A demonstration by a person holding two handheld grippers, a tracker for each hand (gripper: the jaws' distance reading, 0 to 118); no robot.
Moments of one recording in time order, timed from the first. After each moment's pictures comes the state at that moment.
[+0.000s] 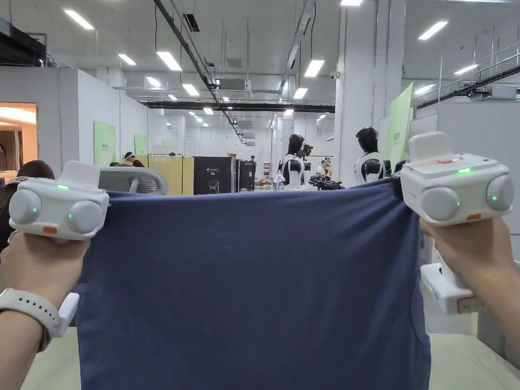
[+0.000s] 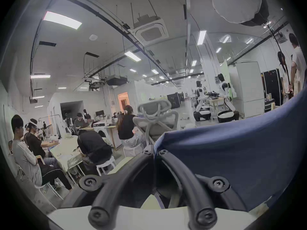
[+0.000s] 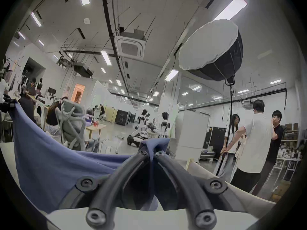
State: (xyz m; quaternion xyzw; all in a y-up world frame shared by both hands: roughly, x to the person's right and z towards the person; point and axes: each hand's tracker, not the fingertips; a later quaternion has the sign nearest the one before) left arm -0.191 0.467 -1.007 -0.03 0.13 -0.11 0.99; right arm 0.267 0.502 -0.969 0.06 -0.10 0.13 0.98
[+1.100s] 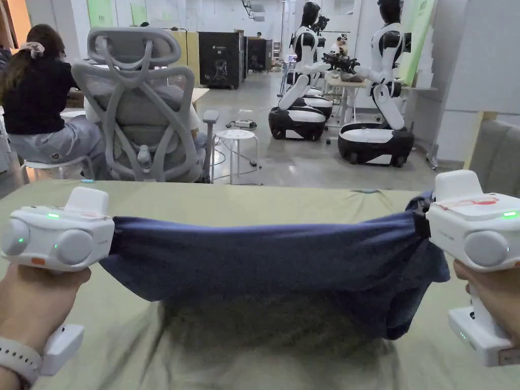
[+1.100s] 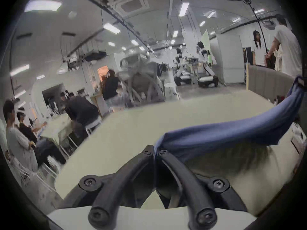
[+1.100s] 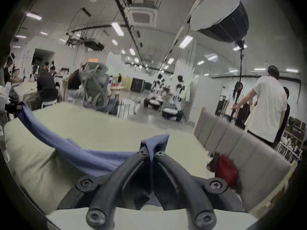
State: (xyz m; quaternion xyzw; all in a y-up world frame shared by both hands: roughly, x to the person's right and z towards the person) left arm -0.230 0.204 -0.794 -0.25 0.02 -0.09 0.96; right arm 0.265 0.235 -0.758 -0.16 -0.03 0.12 0.98
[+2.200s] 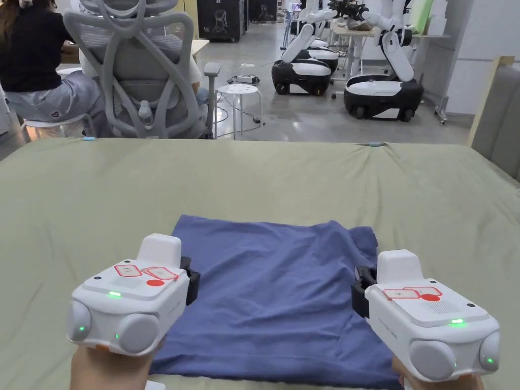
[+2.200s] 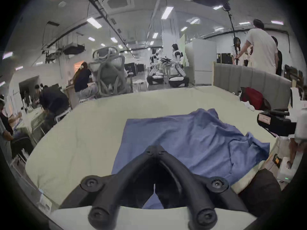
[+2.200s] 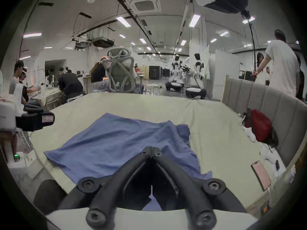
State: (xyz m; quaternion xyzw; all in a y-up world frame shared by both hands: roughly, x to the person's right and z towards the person) left arm -0.154 0.134 -0.716 -0.23 -0.09 -0.06 0.97; right arm 0.174 0.119 -0.689 -0.21 0.06 0.03 0.98
